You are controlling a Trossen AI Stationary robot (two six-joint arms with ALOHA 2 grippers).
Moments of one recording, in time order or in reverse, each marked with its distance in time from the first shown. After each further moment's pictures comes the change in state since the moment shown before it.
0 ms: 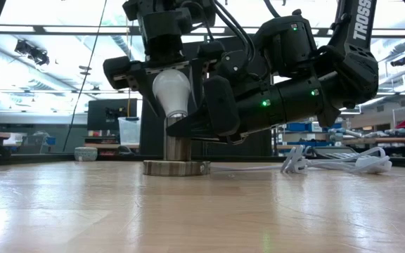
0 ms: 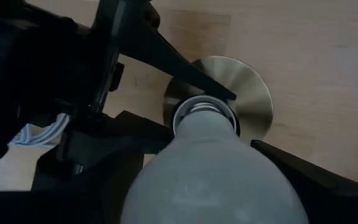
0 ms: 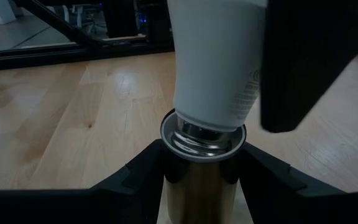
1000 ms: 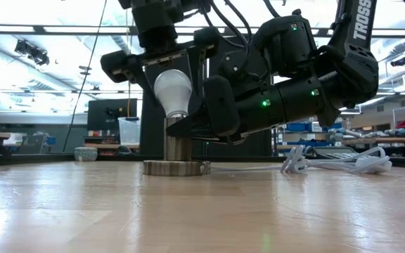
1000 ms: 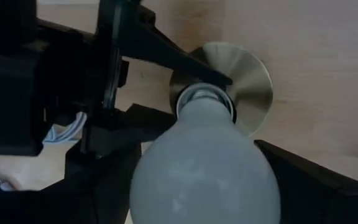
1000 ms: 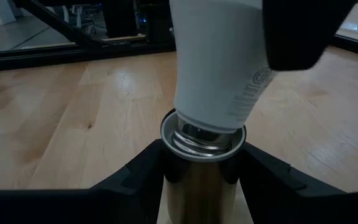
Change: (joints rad) left arm -0.027 -0.050 0.001 -0.016 -0.080 0.081; right arm 0.000 0.000 0.000 -0.005 0.001 0.008
